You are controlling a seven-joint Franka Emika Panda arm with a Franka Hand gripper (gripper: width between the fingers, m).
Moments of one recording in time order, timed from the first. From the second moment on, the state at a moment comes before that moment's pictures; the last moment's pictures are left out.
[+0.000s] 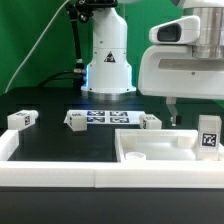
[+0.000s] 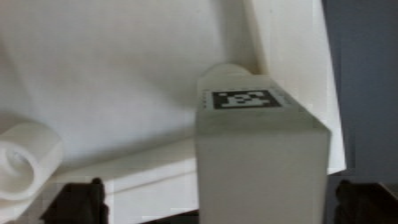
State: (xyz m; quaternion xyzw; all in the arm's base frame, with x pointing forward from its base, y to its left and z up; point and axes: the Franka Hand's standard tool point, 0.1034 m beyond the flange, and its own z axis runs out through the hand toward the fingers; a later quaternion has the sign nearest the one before) arm 0.630 0.107 0.079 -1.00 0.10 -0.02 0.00
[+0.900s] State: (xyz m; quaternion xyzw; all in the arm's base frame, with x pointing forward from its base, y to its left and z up) arm 0.630 0.106 0.079 -0.99 0.15 -0.02 0.00
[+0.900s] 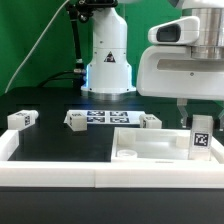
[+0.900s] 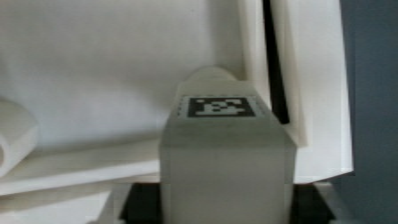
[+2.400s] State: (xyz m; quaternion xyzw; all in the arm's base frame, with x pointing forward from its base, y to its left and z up) arm 0.622 0.110 0.079 -0.58 0.82 0.00 0.01
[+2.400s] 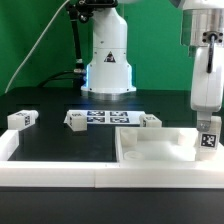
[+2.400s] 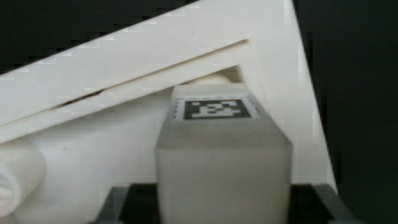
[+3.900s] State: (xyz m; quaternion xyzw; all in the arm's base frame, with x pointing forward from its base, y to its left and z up) arm 0.622 0.112 0.077 -0.63 0.78 0.00 0.02
